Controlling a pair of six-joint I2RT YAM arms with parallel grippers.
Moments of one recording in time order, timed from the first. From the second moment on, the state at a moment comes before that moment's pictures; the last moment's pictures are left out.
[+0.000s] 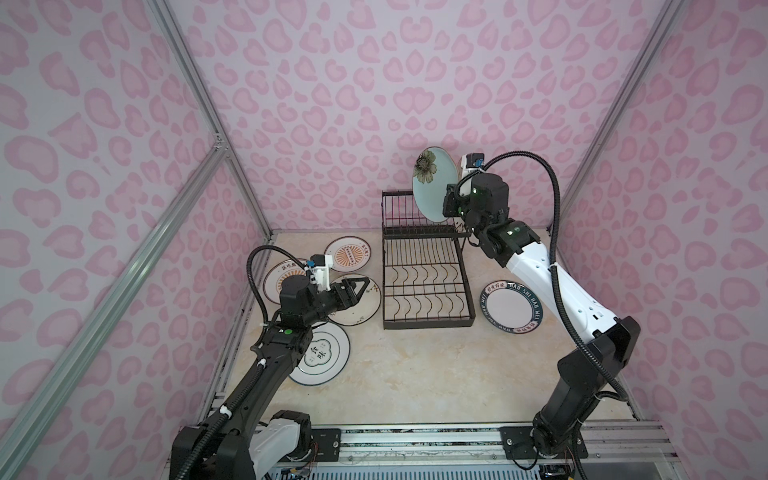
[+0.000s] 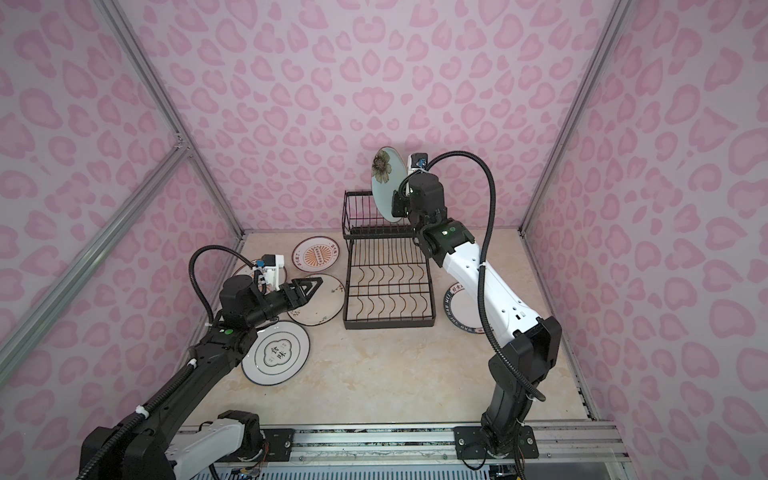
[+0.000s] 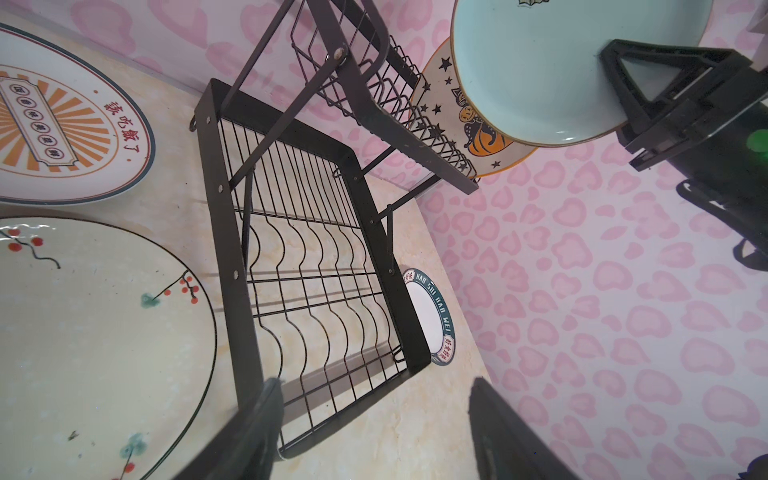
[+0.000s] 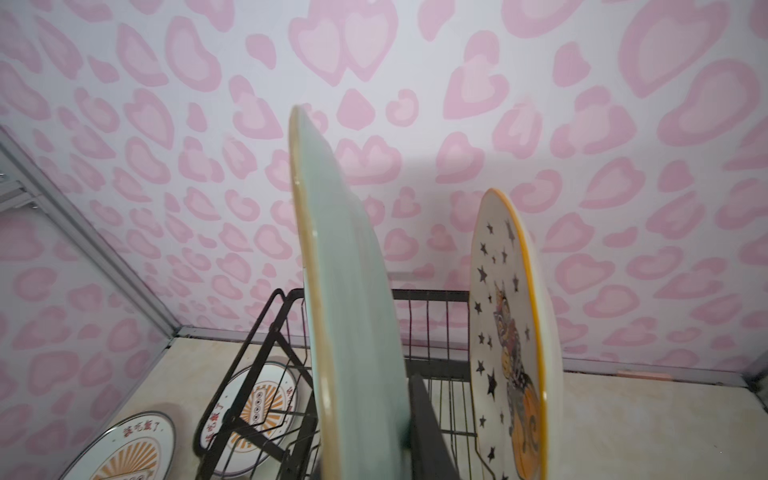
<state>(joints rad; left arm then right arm) -0.17 1.06 0.66 0.13 0.60 -0.68 0.52 1.77 1.90 -0.30 0.34 0.21</state>
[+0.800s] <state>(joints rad) -0.17 1.03 0.64 0.07 0.60 -0.65 0.63 2.03 2.14 -0.27 0.91 -0.11</state>
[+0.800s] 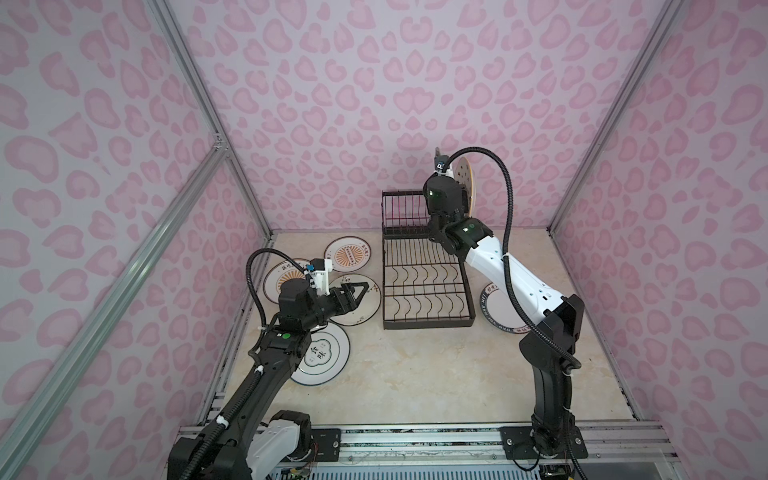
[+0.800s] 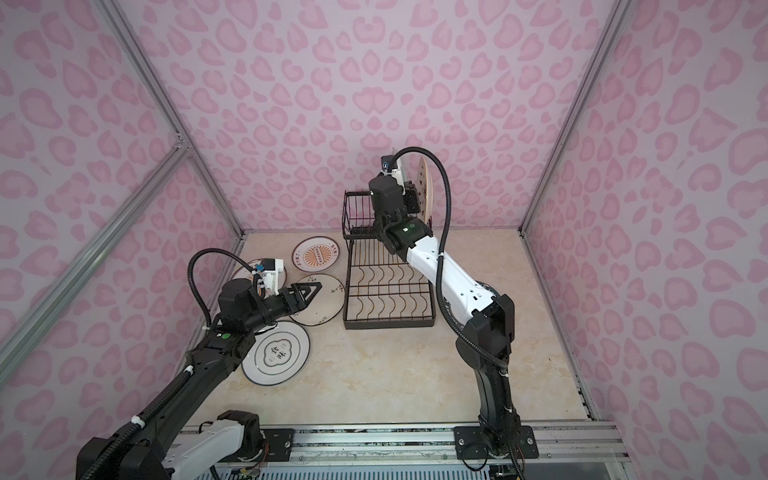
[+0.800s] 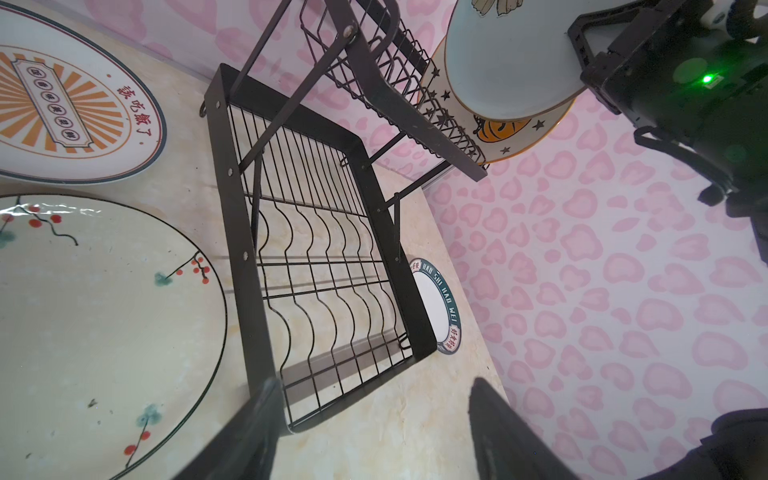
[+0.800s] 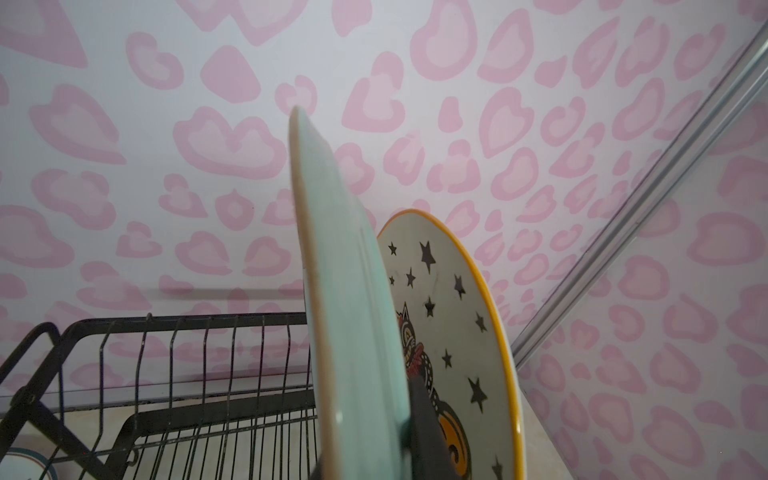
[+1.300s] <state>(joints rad) -0.17 1.03 0.65 0.04 0.59 -0.64 0.61 2.04 2.12 -0.30 0.90 -0.06</state>
